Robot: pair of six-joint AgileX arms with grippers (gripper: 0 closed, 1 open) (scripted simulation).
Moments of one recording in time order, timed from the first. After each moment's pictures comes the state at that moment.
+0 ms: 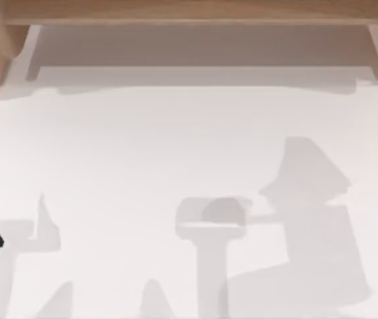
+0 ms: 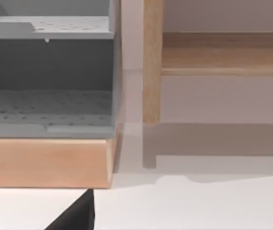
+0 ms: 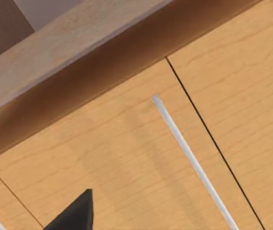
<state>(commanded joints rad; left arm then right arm) 0.00 0.00 0.00 0.00 0.00 0.00 -0.30 1.45 0.71 0.78 -0.27 -1.01</state>
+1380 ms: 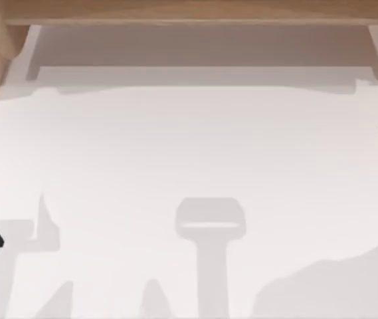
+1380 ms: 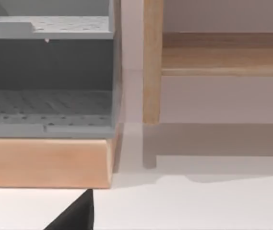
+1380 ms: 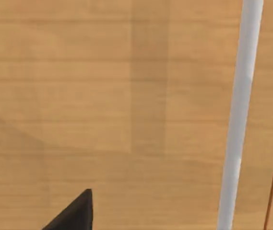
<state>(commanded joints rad) 0.00 0.00 0.00 0.00 0.00 0.00 -0.44 2.34 1.19 1.16 -0.40 -1.56</state>
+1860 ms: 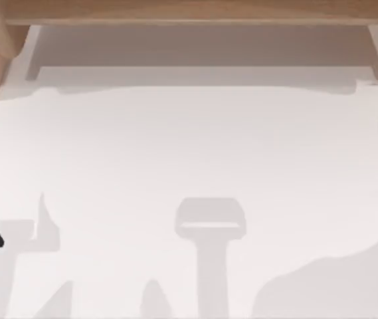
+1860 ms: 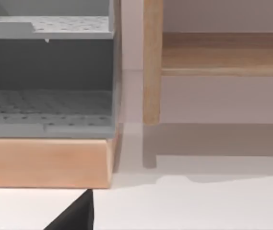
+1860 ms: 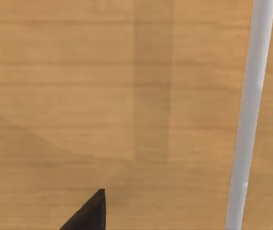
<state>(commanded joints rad) 0.00 0.00 0.00 0.00 0.00 0.00 -0.44 2.35 1.21 1.14 -0.40 -1.56</state>
